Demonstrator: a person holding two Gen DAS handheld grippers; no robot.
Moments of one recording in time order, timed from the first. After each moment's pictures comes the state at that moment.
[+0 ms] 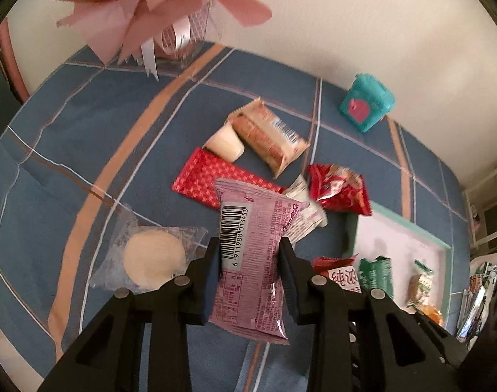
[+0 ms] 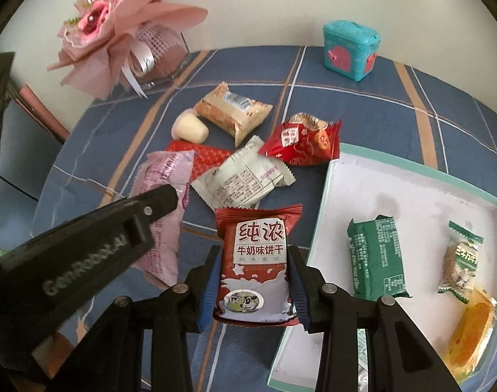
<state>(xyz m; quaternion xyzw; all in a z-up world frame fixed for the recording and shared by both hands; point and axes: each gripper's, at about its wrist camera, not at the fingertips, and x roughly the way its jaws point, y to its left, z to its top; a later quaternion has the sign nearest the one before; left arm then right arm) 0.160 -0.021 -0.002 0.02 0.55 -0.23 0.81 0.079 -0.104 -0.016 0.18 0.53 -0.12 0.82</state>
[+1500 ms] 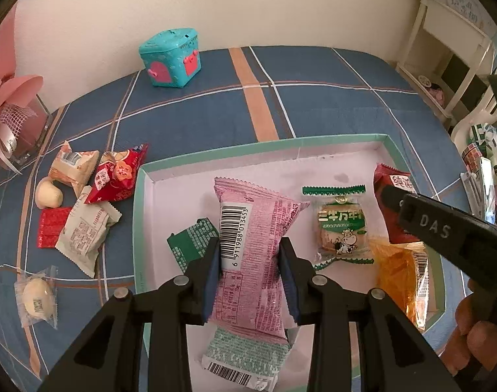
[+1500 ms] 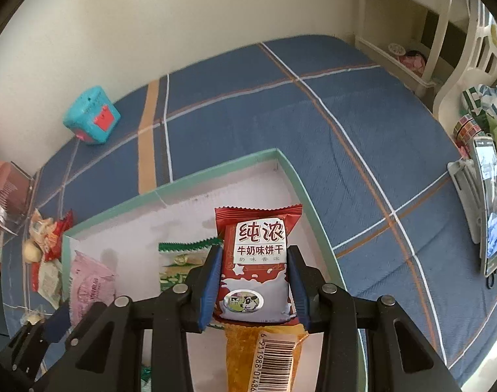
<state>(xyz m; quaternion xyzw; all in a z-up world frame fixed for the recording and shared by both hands) 0.023 -0.205 -0.028 0.23 0.48 -0.38 0.76 -0.083 -0.318 -0.023 0.31 0.46 -0.38 0.74</state>
